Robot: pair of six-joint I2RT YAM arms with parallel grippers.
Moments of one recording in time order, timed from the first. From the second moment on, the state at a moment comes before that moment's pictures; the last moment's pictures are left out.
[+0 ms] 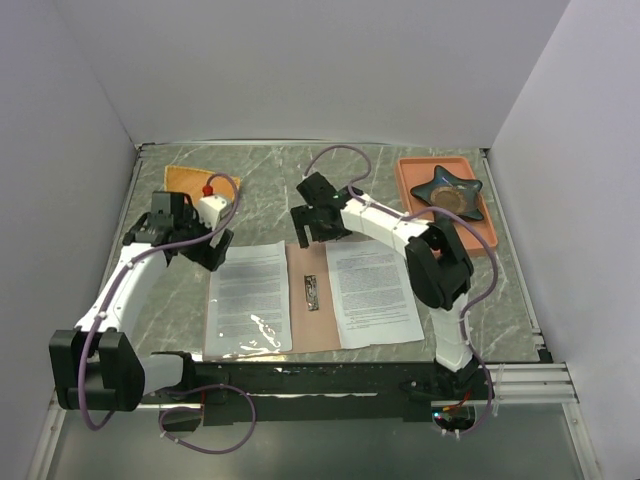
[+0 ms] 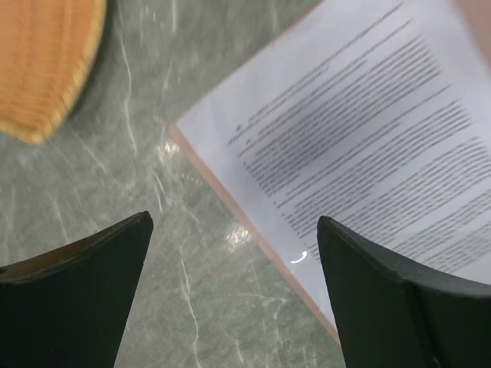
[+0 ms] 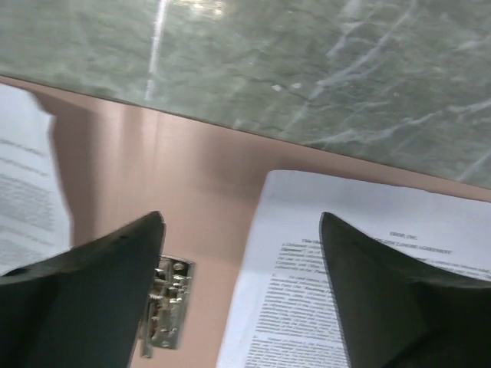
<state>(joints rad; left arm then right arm) -0.03 1.22 0.91 -0.63 0.26 0.48 0.70 2.06 1.67 -0.74 0.17 0.36</state>
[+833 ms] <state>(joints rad) -0.50 1.42 0.98 -0.51 0.35 0.13 0.73 1.54 0.70 -0.06 -0.37 0.65</state>
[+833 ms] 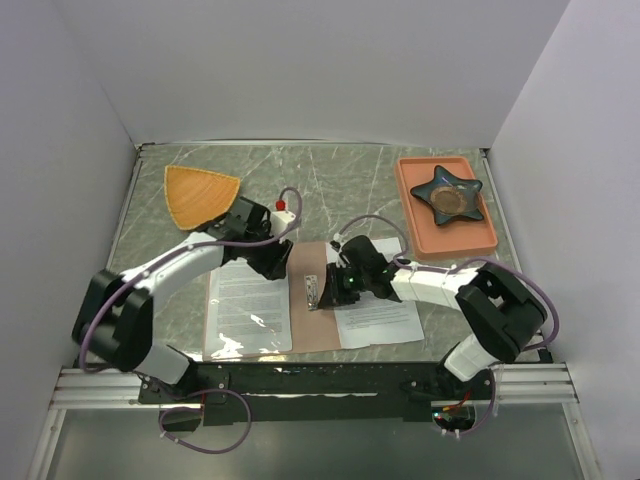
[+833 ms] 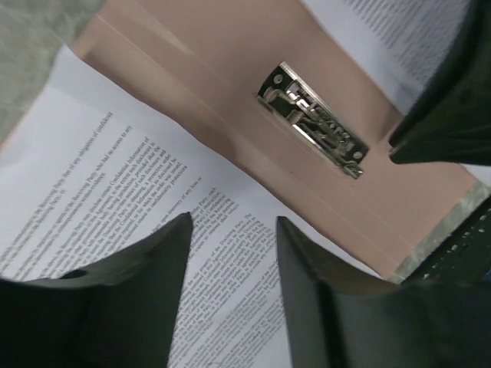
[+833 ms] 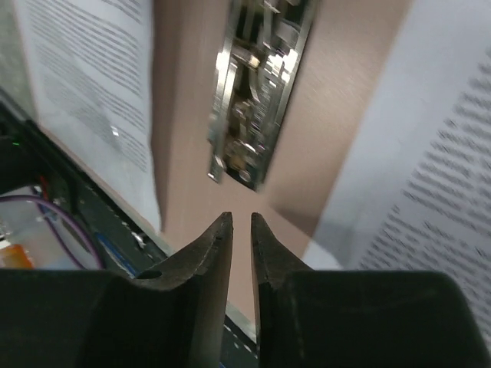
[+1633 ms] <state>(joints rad) -0.61 1.81 1.11 -0.44 0.34 0.09 0.74 1.71 0.71 0.16 -0.46 0.76</state>
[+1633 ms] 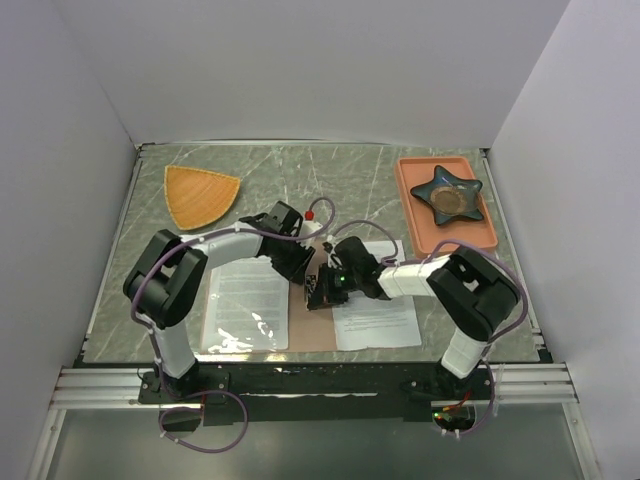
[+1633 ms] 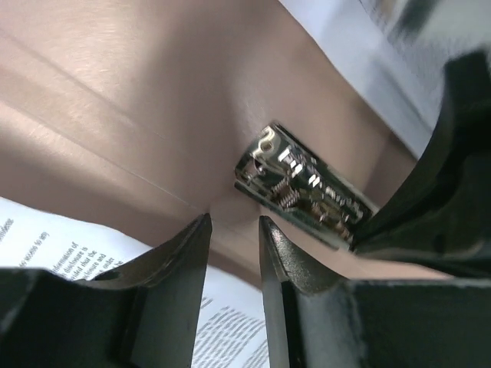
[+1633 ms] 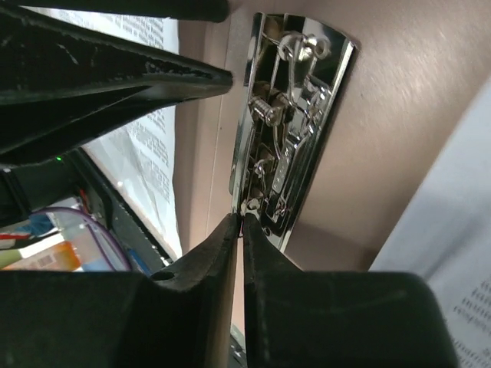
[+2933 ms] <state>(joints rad) -0.53 1.89 1.31 -0.44 0.26 0.09 0.70 1.80 0.96 -0.05 -0.33 0.70</state>
